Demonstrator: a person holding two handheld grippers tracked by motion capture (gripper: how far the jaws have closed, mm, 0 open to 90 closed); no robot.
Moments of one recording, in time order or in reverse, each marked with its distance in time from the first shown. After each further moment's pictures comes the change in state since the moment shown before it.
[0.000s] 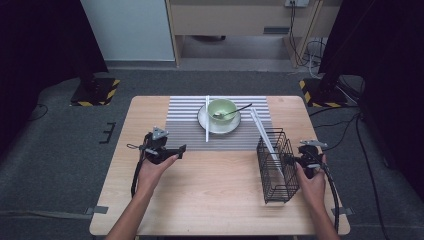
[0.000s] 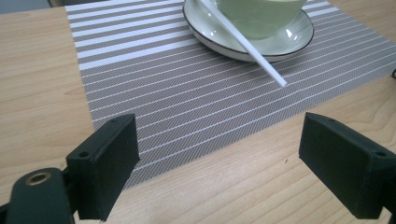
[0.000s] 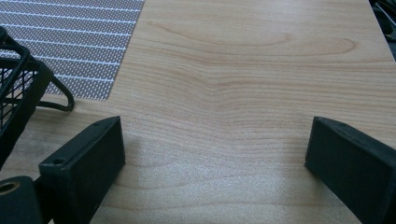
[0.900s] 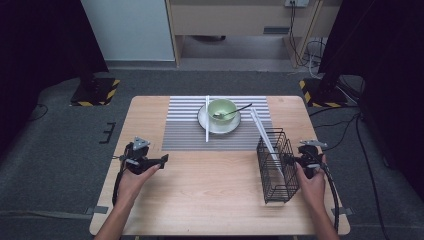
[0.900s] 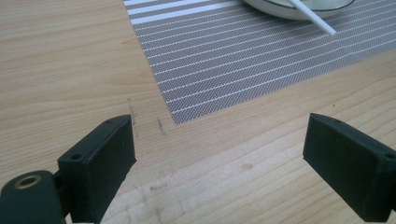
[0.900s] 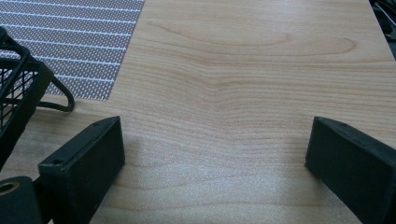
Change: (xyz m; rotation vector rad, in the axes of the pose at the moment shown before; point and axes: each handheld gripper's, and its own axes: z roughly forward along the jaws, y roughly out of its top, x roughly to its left) left arm 0.036 -0.039 -0.029 0.044 0.050 -0.005; right arm 0.001 0.000 0.000 0.001 -0.001 0.005
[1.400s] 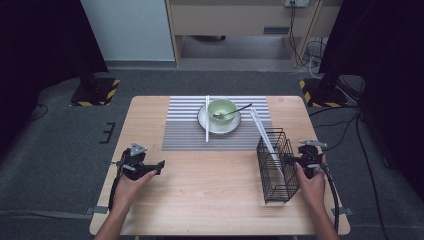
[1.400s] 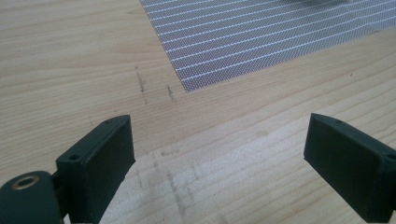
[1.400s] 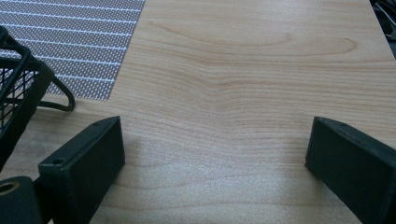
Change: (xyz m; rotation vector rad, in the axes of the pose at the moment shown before) left arm 0.007 -0.020 0.000 0.034 0.005 0.000; right arm 0.000 0.000 0.000 -0.001 0.001 -0.004
